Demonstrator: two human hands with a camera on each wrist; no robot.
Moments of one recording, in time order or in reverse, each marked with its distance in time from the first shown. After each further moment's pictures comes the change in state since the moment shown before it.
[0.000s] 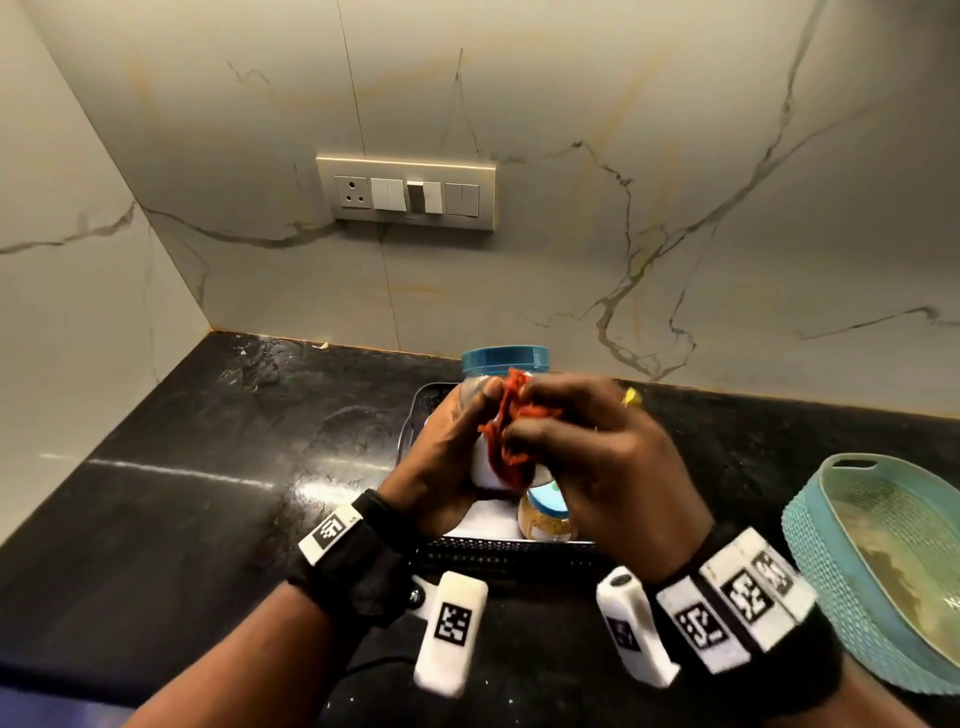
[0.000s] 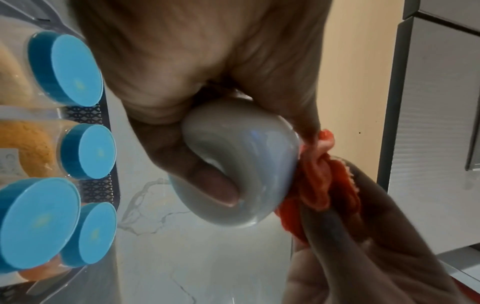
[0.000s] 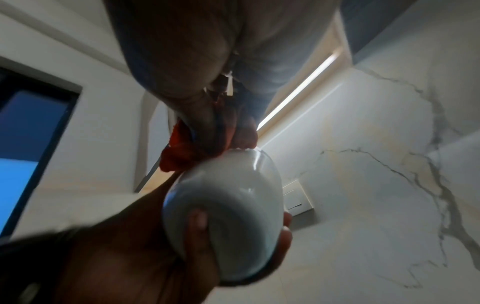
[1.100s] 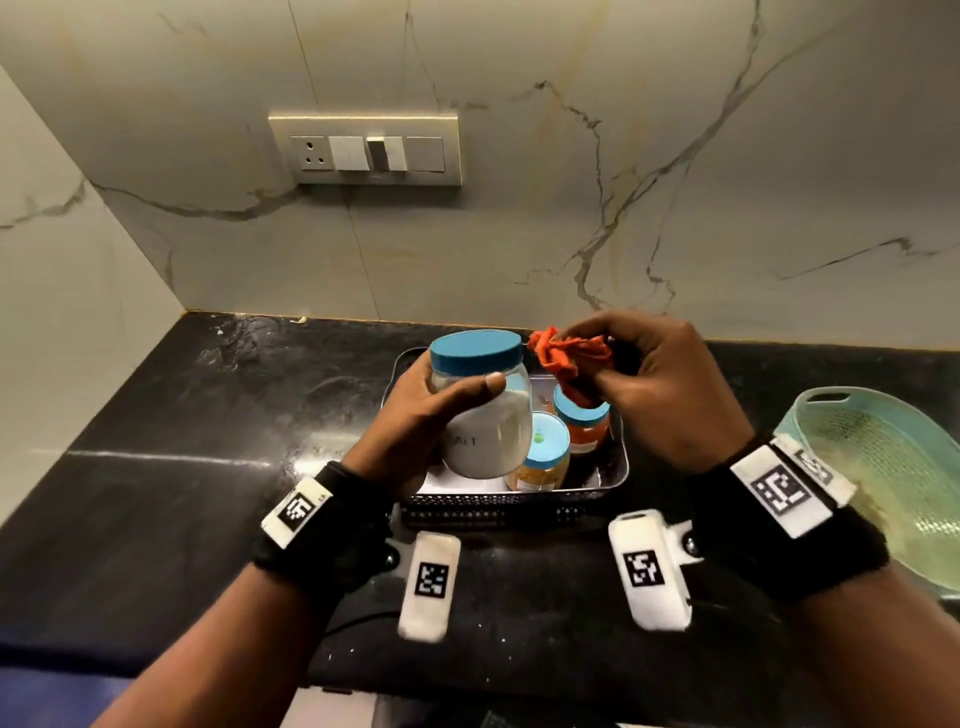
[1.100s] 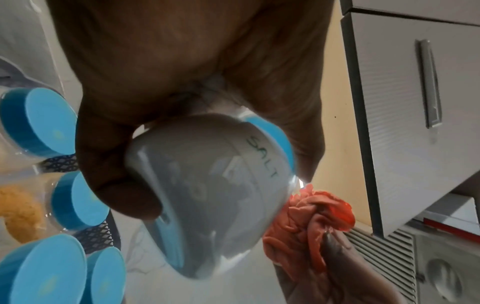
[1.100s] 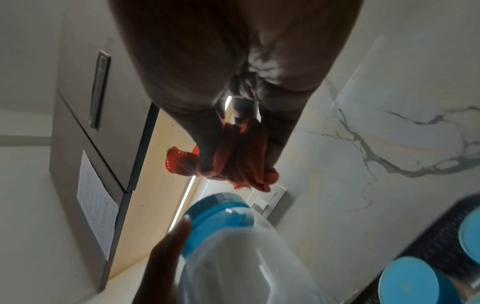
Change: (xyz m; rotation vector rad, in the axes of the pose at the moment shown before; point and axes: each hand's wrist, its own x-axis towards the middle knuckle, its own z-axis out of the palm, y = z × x) left_hand -0.006 -0.008 -0.009 0.327 0.215 -0.007; right_hand -0.006 0.028 -0.038 0.470 -0.043 0.582
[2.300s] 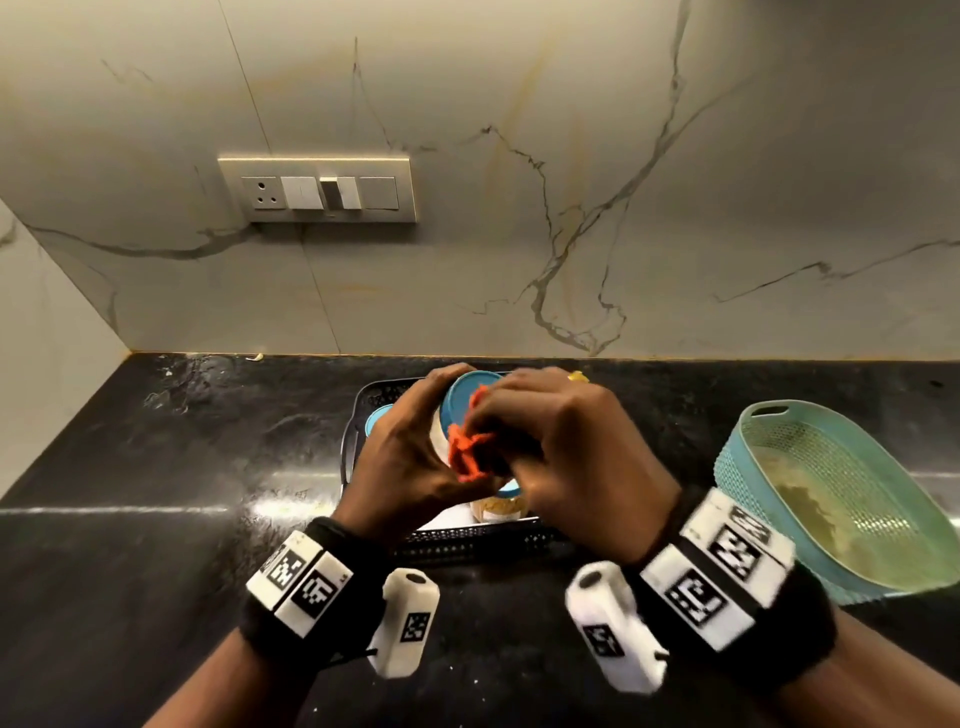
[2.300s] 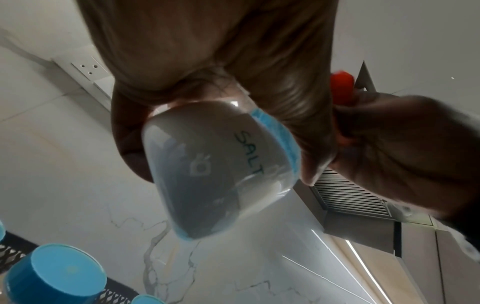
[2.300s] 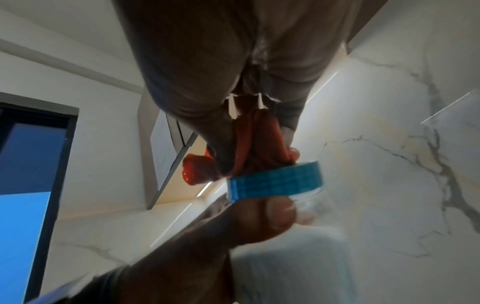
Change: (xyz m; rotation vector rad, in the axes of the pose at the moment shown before) left_hand -0.001 -0.004 0.017 0.617 -0.055 0.537; right_hand -0.018 -0.028 0.019 -0.489 -0.139 -0.273
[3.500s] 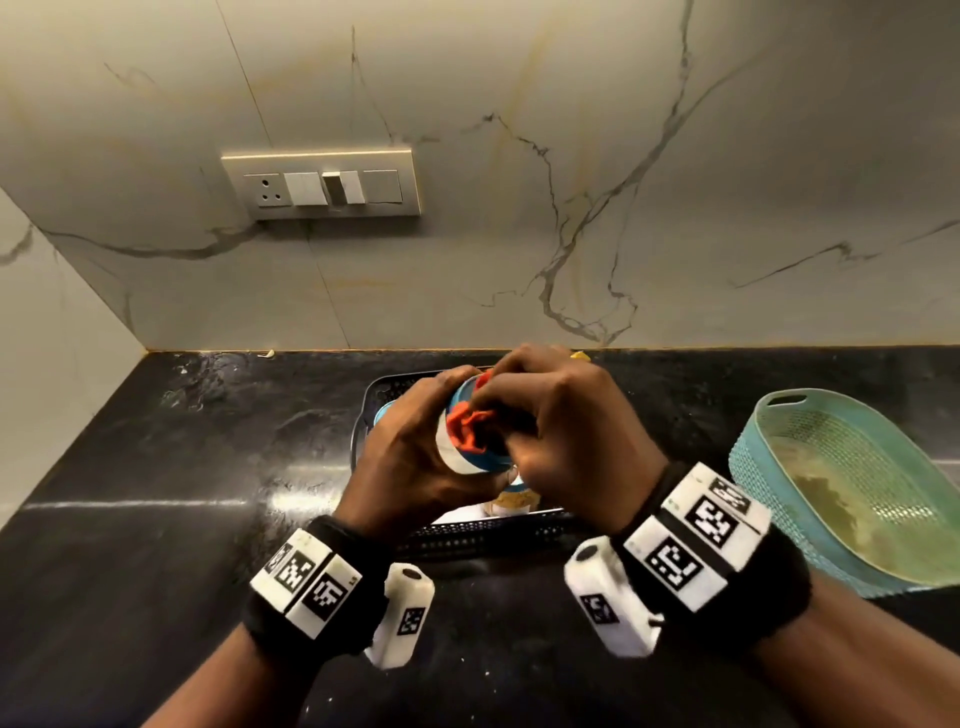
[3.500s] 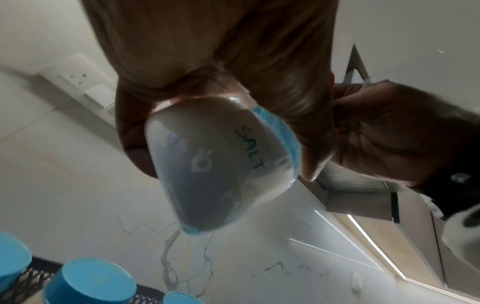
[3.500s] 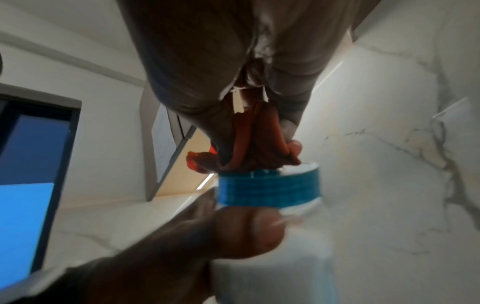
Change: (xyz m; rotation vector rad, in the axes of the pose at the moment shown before) left_hand -0.002 -0.002 0.001 0.097 0.037 0.022; right_hand 0.012 0.013 0.011 -0.007 0.101 0.017
